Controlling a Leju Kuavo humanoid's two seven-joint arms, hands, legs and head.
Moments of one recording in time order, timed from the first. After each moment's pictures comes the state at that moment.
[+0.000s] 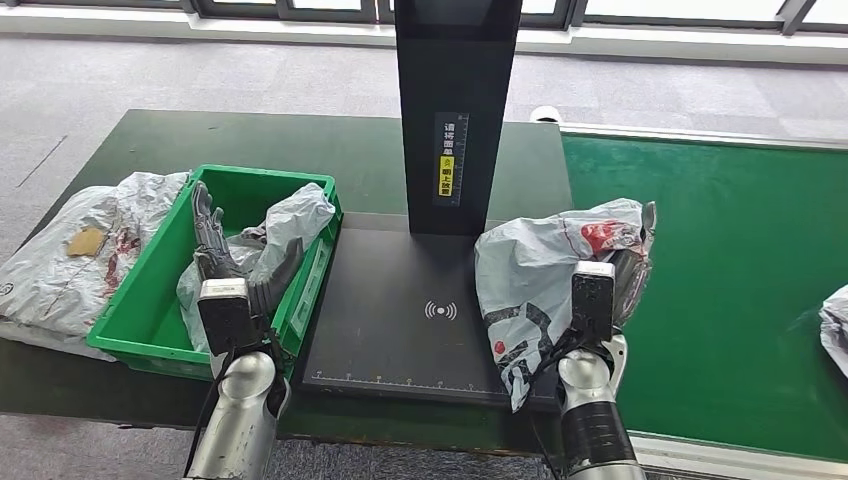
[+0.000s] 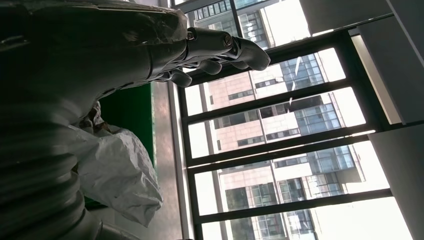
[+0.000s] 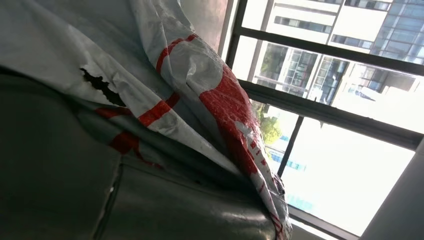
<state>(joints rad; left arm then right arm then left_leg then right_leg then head) -0.25 -0.30 -0.01 -1.21 -0.27 0.52 -0.70 -0.30 0.29 0.01 -1.05 0.38 -0.56 -0.67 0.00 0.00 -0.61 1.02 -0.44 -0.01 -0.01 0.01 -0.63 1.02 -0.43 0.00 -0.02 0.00</state>
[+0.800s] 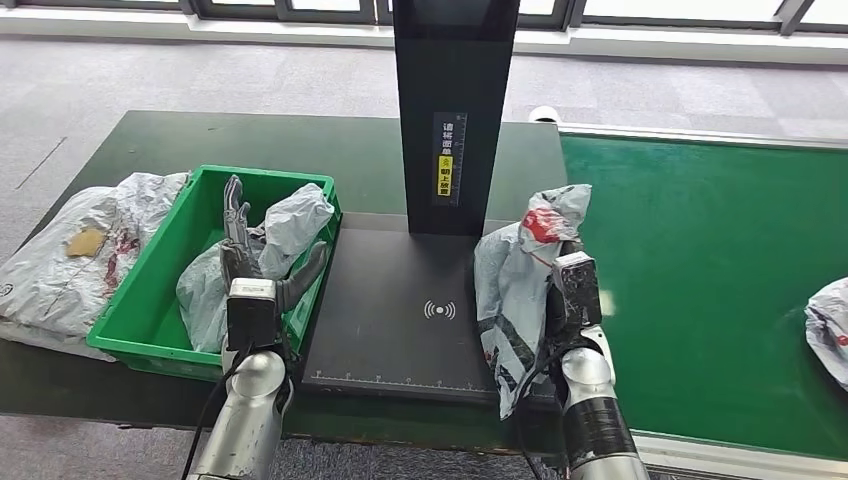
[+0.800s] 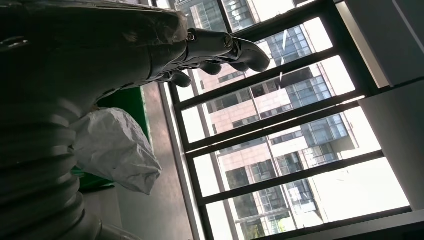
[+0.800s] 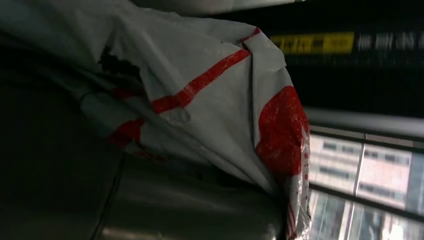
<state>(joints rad) -0.27 -0.31 -0.01 -1.17 -0.38 0.44 -0.70 -0.35 0.27 -0.01 -0.93 0.30 0.07 -0.58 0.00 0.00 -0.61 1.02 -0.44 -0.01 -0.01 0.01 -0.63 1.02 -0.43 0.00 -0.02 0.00</state>
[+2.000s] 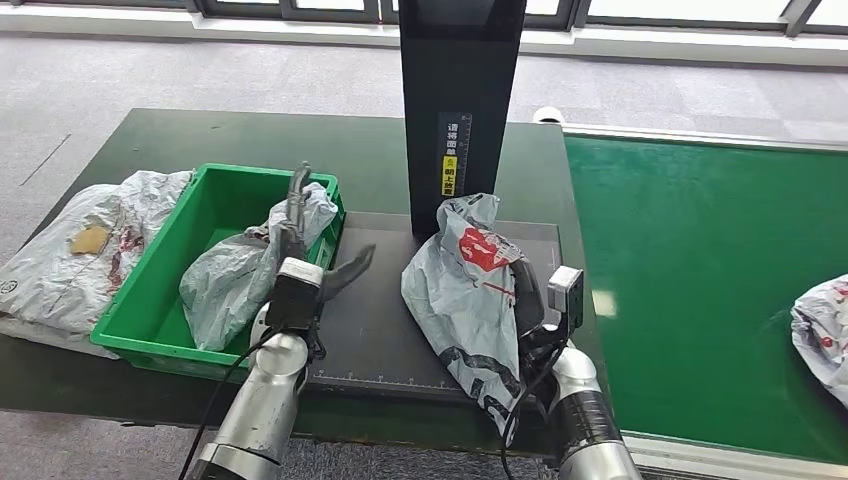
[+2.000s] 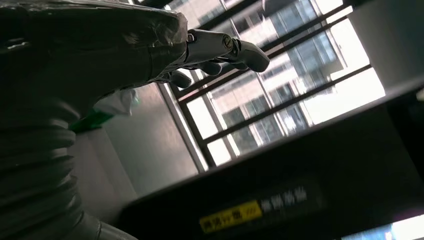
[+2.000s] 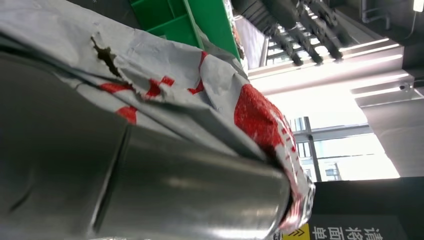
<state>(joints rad) -0.38 -0.32 -0.07 -0.99 -0.48 0.25 -0.69 -0.39 0.28 0.01 -0.78 0.11 0.73 -0.70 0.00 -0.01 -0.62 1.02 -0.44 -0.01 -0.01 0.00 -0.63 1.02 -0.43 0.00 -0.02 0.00</state>
